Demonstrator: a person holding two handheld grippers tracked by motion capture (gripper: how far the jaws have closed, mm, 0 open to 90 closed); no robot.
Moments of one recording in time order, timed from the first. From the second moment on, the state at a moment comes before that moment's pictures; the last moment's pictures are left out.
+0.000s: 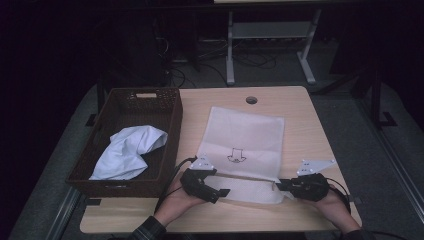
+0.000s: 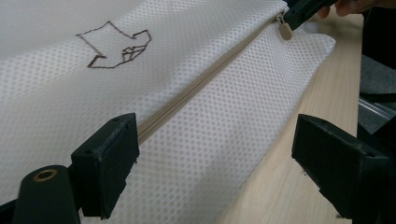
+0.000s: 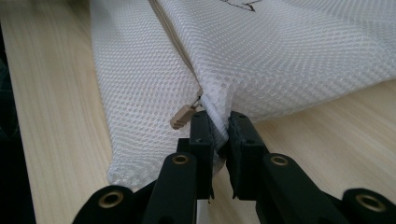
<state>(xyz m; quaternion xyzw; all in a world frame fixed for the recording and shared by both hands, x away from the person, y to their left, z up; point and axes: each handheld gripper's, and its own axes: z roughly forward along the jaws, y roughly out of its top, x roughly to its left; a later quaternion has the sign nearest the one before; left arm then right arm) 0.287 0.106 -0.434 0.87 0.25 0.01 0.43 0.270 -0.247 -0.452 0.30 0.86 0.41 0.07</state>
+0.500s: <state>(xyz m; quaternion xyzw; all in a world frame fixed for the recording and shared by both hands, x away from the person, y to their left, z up) 0.280 0.075 -0.427 0.87 0.22 -0.01 0.45 0.271 -0.238 -0.443 0.30 0.85 0.43 0.07</state>
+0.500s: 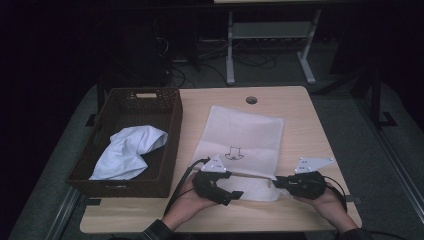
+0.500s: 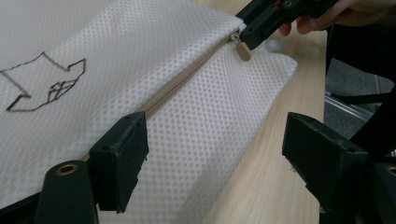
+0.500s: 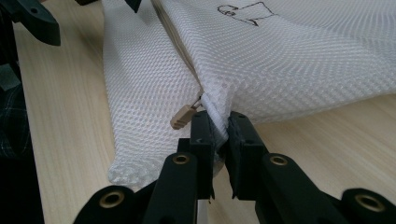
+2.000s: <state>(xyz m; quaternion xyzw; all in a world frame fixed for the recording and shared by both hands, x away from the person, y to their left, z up) 0.285 -0.001 -0.440 0.88 0.19 -0.02 0.43 0.263 -0.229 -0.437 0.30 0.84 0.45 0.06</state>
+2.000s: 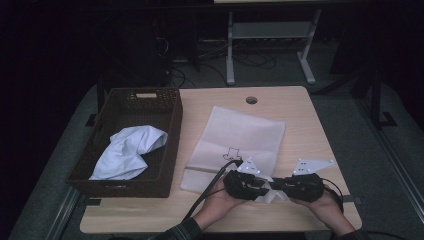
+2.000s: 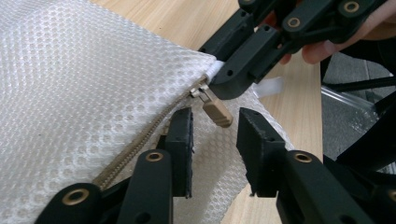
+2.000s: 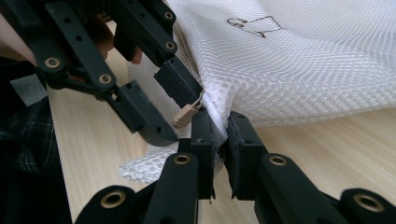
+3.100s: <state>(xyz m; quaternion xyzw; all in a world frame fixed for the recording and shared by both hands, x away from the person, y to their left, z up) 0.286 0.004 -0.440 0.91 0.15 0.01 0.39 0.256 -0.220 -0.444 0.28 0.86 0.43 0.07</state>
